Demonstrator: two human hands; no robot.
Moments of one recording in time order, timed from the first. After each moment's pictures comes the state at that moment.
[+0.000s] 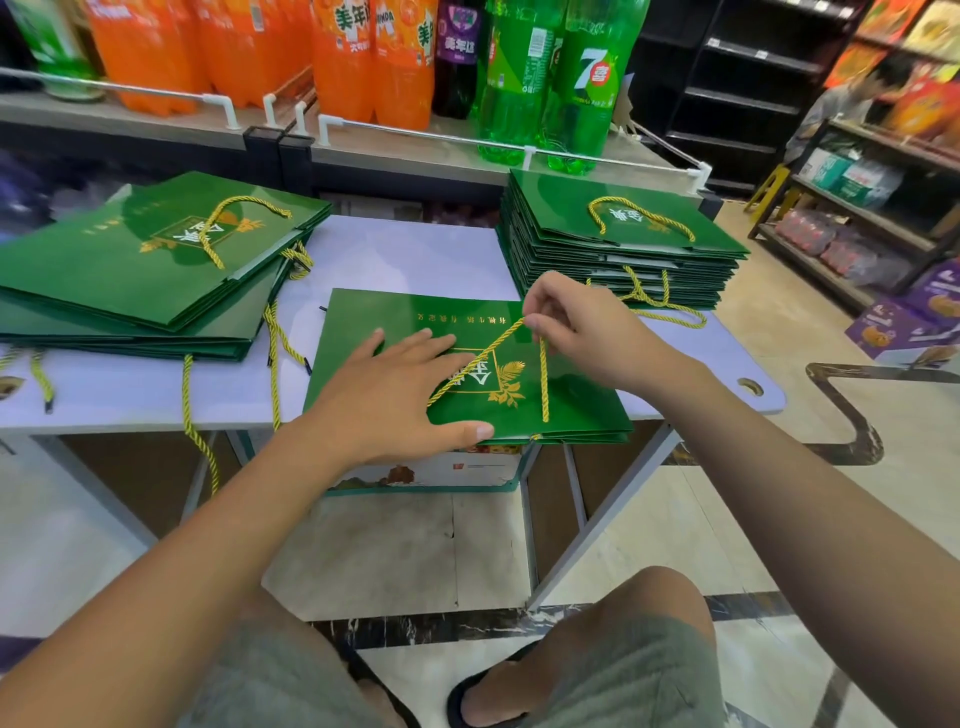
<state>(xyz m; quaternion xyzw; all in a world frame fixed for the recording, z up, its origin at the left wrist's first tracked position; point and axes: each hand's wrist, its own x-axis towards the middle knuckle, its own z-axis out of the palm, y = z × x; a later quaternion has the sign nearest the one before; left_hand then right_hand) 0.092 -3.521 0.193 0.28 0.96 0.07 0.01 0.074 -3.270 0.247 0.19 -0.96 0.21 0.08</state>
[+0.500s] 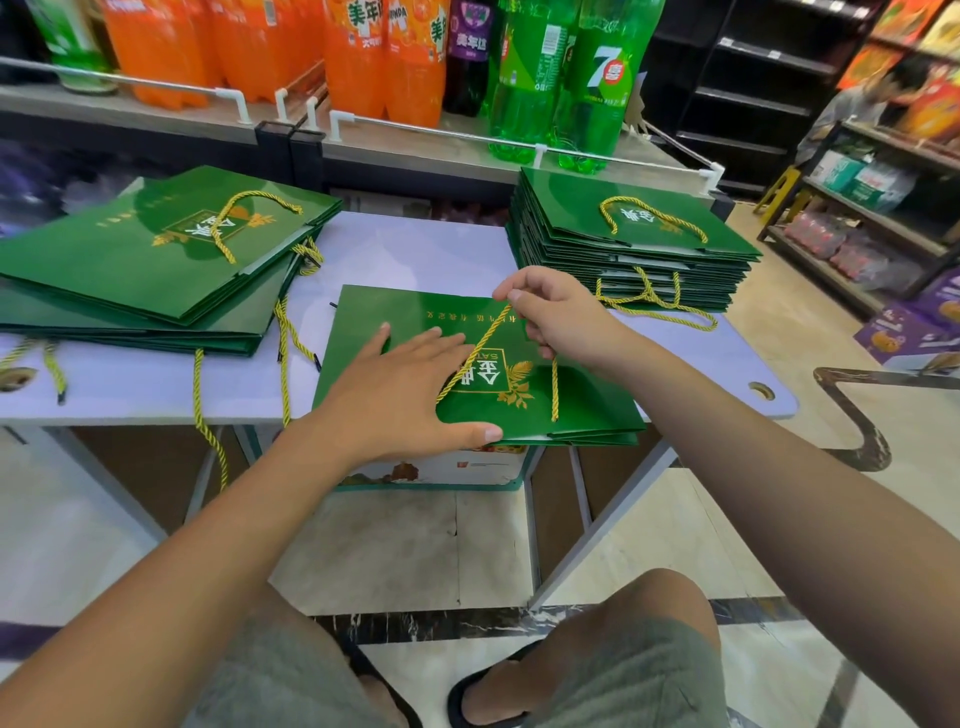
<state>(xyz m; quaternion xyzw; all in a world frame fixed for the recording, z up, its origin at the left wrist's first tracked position) 0.090 -3.522 0.192 0.28 0.96 0.06 0.01 0.050 -3.304 0.239 0.10 -0.88 0.46 -0.01</state>
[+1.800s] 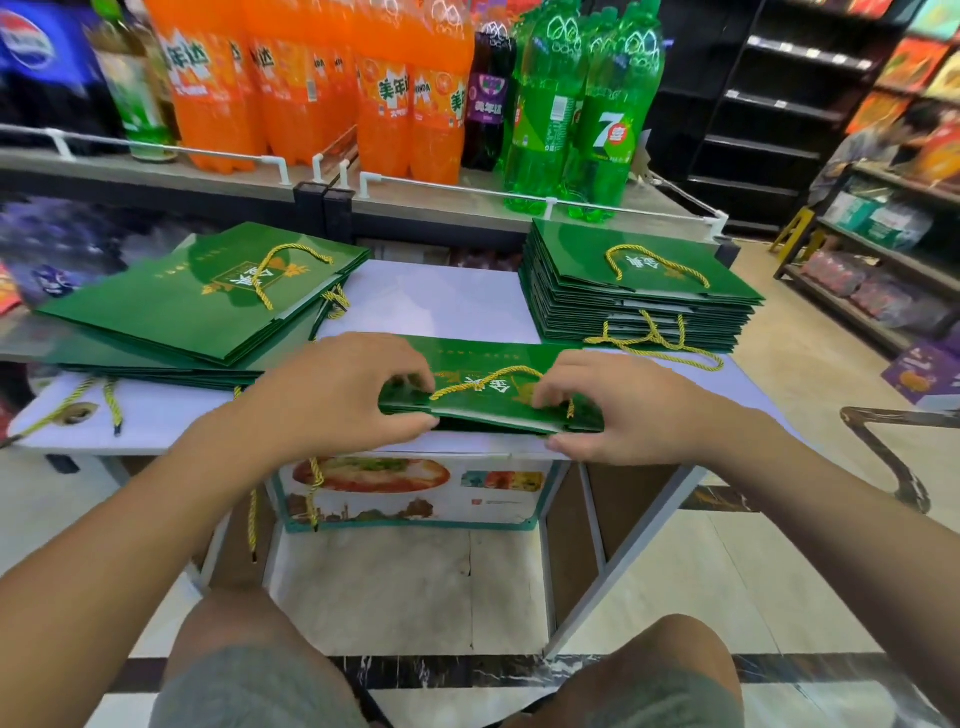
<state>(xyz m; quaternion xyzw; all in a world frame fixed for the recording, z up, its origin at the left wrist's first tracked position) 0.104 -3.583 0.250 0.33 0.93 0.12 -0.11 0.118 -3.265 0.273 0.35 -0.93 0.05 0.03</state>
